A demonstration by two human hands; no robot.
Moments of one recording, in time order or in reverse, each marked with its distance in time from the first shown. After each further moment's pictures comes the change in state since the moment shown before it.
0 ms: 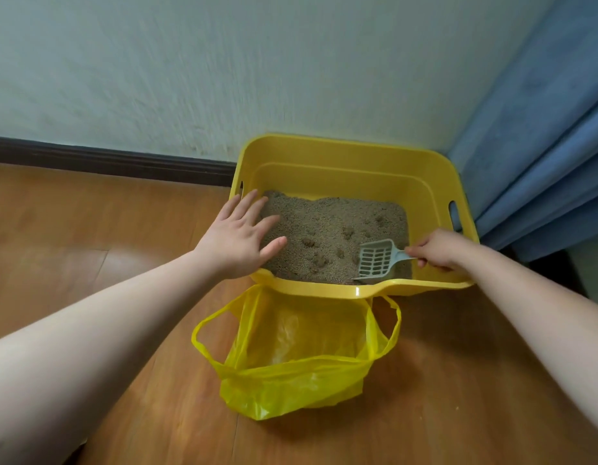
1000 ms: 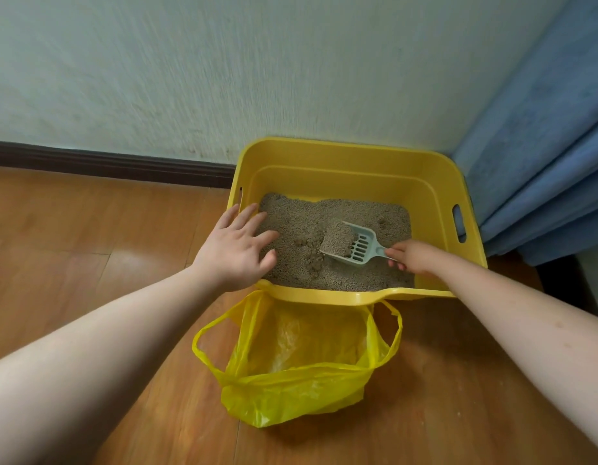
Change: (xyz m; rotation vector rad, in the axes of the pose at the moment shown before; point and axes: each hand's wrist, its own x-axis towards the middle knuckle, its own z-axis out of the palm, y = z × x) left_hand 0.001 -0.003 0.013 0.038 0.040 0.028; right_hand 0.039 -0.018 0.030 -0.132 -0.097 -0.153
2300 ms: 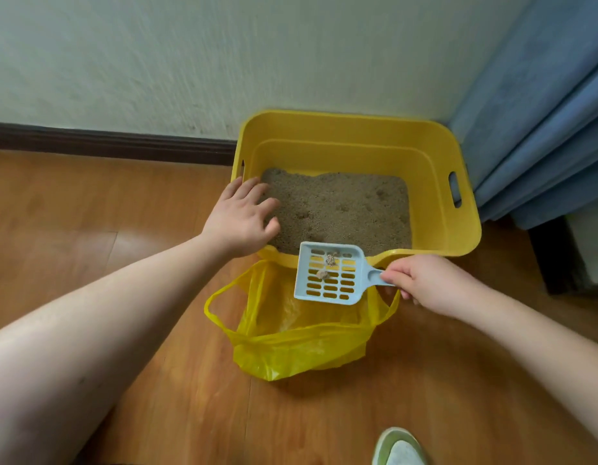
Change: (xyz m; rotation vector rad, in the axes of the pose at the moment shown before) left_hand -0.003 0.001 -0.001 -0.043 0.044 -0.024; right_hand -0.167 -0.031 0.028 -0.012 0.105 -0.262
